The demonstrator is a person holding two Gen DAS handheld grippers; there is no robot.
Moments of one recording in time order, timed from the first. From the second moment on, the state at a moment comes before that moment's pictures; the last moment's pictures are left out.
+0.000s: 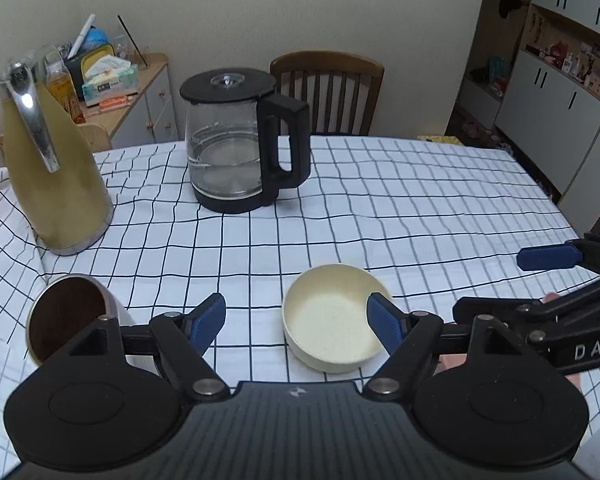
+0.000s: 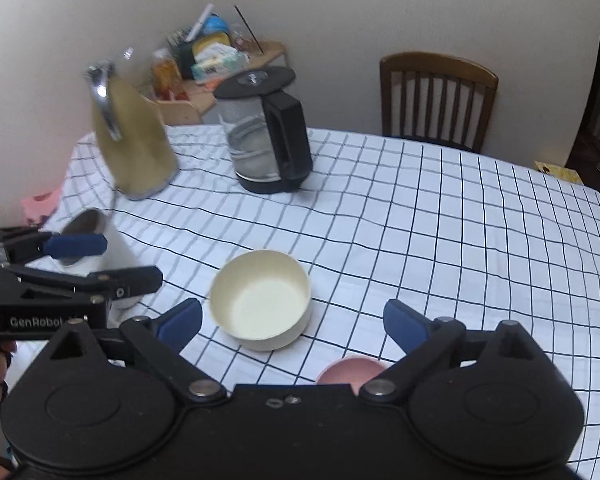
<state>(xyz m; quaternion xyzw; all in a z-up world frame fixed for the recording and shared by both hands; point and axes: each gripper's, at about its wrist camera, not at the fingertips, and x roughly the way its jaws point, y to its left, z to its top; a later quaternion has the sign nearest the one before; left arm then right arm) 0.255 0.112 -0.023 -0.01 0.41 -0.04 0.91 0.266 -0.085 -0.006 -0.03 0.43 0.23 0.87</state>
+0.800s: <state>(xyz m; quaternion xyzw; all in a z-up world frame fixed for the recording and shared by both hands) 0.341 0.119 -0.136 0.01 0.53 -0.05 0.85 0.334 -0.036 -0.101 -0.06 0.54 0.17 0.83</state>
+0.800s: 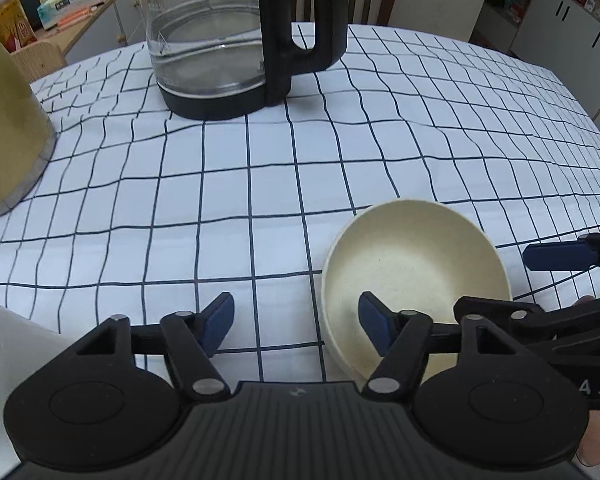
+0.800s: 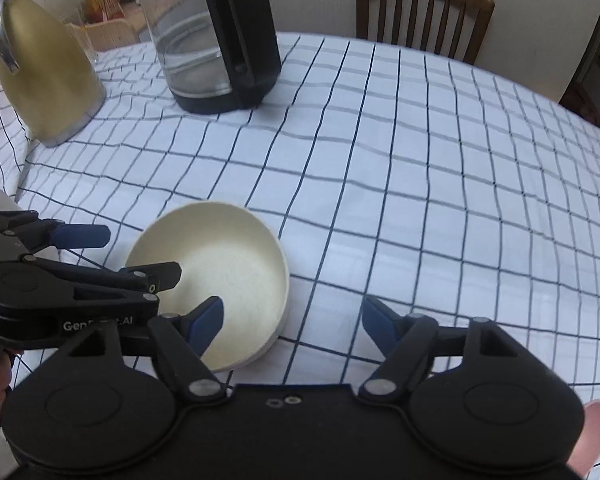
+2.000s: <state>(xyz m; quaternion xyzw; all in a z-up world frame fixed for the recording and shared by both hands) 0.338 0.101 -0.132 0.02 0.54 -0.07 0.84 0.338 -0.027 -0.110 -0.05 0.54 0.14 0.83</state>
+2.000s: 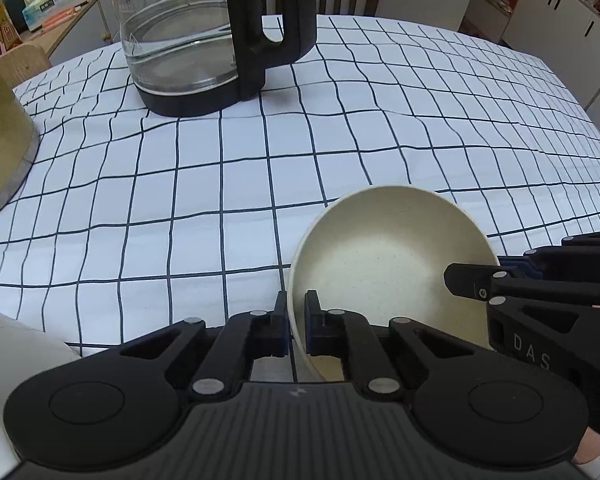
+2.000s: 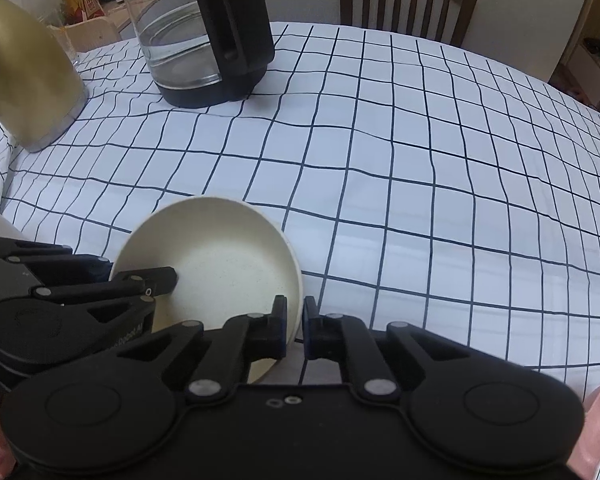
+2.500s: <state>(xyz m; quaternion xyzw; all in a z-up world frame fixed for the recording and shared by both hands) 0.287 0.087 -0.047 0.02 0.51 -0.07 0.86 0.295 -0.052 -0.037 -0.03 0.51 0.16 0.84</state>
